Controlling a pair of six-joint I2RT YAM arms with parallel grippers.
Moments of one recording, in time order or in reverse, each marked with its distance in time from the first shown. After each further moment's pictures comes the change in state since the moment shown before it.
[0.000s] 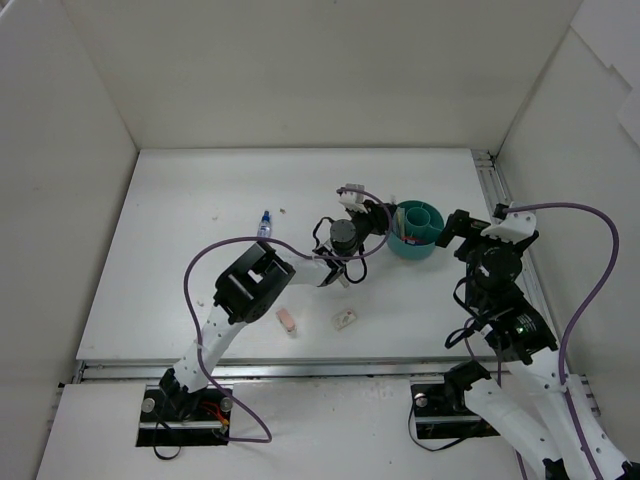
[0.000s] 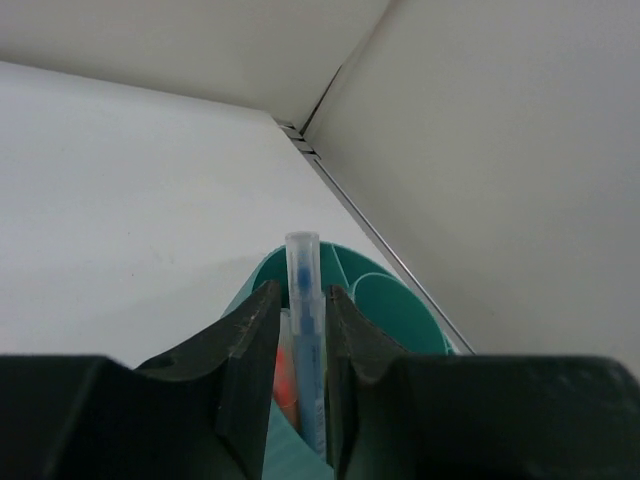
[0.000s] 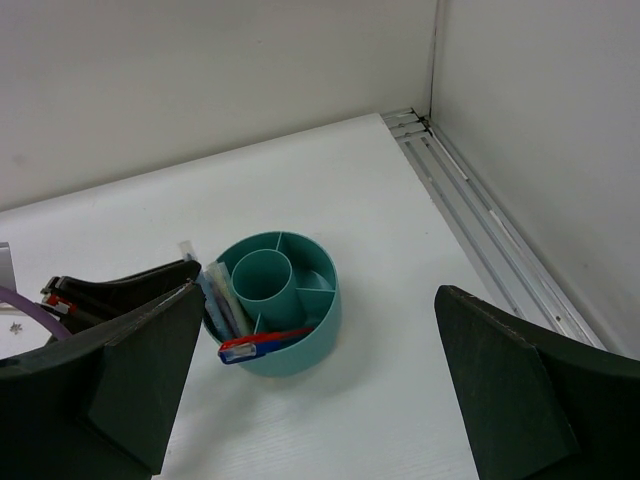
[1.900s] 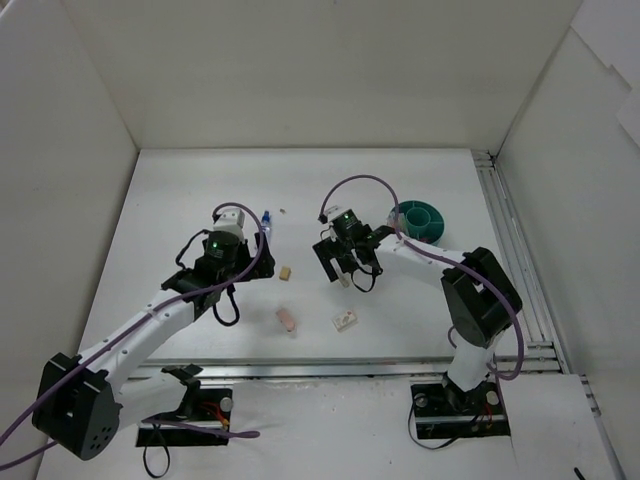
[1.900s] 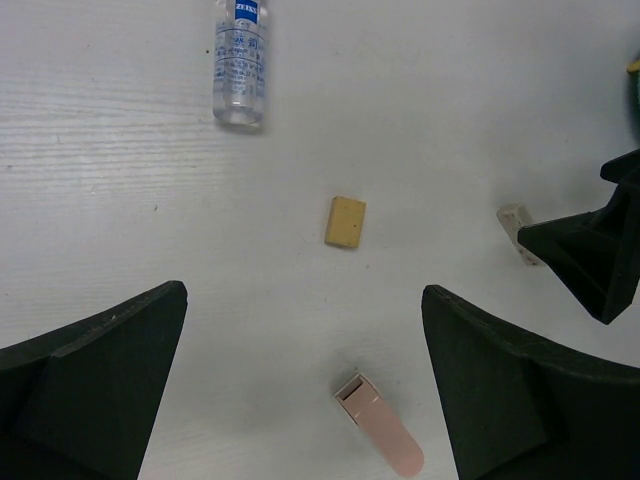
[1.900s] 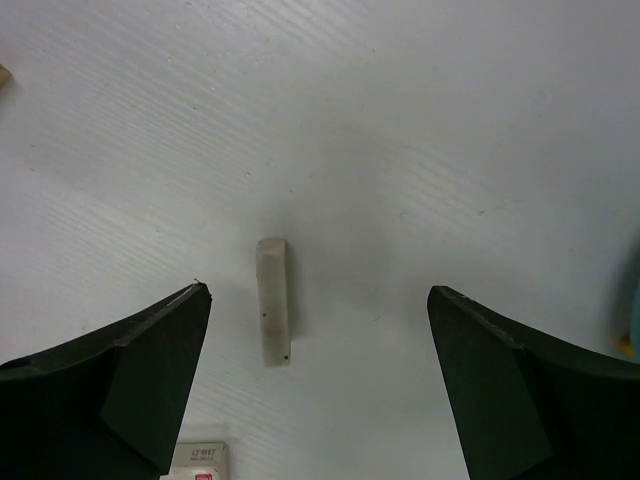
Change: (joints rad) left arm 0.358 -1.264 -0.793 -1.294 0.020 0.108; right arm 0.250 1.115 0.327 -0.102 -0.537 -0.097
